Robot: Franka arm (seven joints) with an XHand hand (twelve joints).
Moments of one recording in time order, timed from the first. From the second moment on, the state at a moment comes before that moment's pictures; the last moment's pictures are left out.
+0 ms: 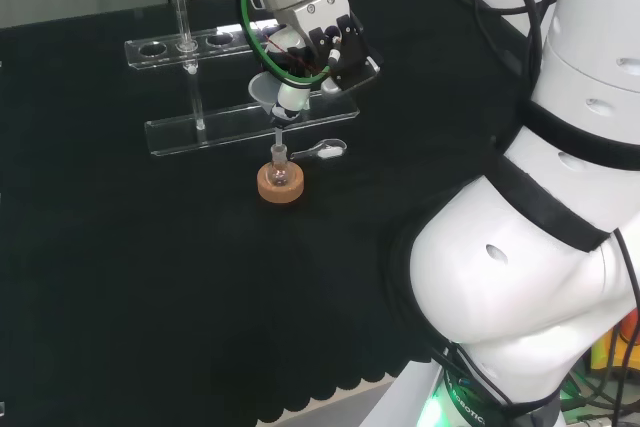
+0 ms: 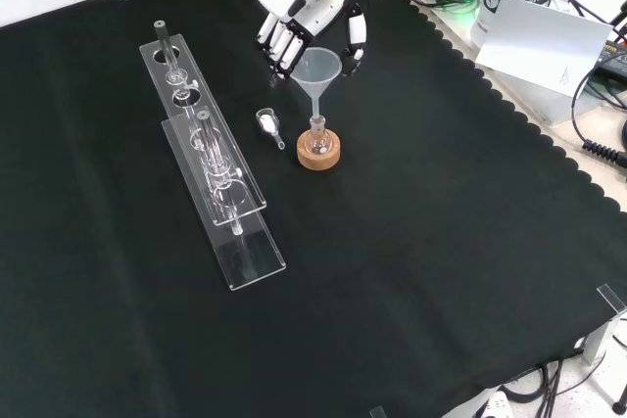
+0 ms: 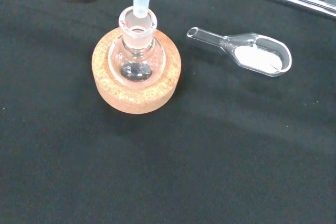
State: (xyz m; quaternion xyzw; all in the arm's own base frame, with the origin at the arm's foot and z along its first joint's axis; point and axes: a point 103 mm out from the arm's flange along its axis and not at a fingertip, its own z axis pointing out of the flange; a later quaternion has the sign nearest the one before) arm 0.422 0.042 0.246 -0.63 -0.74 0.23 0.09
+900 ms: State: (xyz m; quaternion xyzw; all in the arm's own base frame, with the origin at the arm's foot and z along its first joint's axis) arm 0.422 0.044 0.240 -0.62 -0.74 0.24 0.10
